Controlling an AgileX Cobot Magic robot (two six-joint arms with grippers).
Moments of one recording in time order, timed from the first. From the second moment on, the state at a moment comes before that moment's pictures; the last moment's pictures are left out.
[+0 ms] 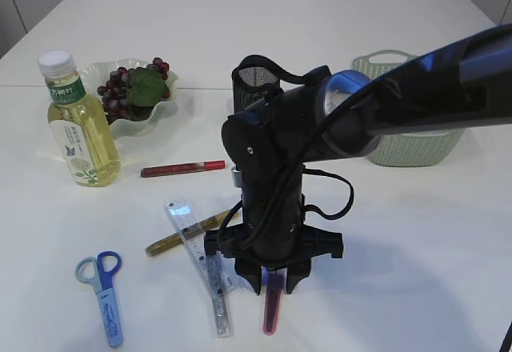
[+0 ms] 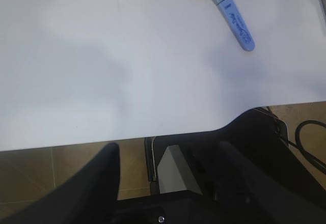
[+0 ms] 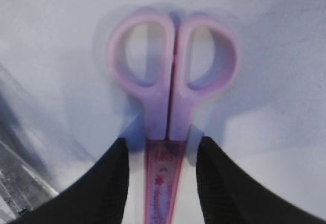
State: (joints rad) left arm -0.18 0.77 -0.70 -0.08 1.24 -0.13; right arm 0.72 2.14 -1.43 0.01 0.98 0.81
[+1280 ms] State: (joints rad) left arm -0.18 0.77 -0.70 -0.08 1.24 -0.13; right arm 0.72 2.14 -1.44 -0.05 0.98 0.70
